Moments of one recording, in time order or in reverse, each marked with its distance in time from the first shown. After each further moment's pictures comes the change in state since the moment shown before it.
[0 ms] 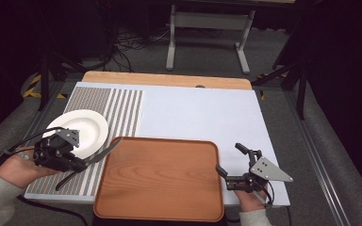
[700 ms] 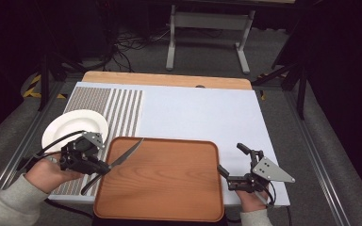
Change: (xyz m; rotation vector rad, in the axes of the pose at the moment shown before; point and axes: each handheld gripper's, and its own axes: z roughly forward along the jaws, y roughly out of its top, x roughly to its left) left arm -0.023 0.043 0.032 -0.049 -0.038 -0.045; right arm -0.001 0.001 -0.004 -0.006 -0.006 0.000
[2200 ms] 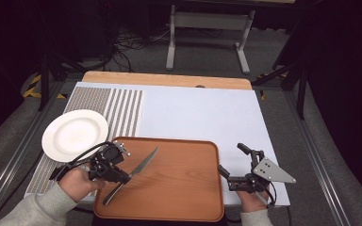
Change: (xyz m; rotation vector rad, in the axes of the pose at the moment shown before) left arm -0.009 0.022 0.066 0.061 -0.029 -0.151; right arm -0.001 0.001 -0.002 -0.011 0.003 -0.006
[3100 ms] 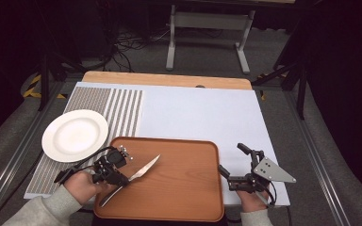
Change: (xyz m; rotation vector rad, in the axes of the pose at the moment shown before) left arm 0.005 -0.003 0.022 0.063 0.051 -0.040; right arm 0.000 -0.001 0.000 0.000 0.000 0.012
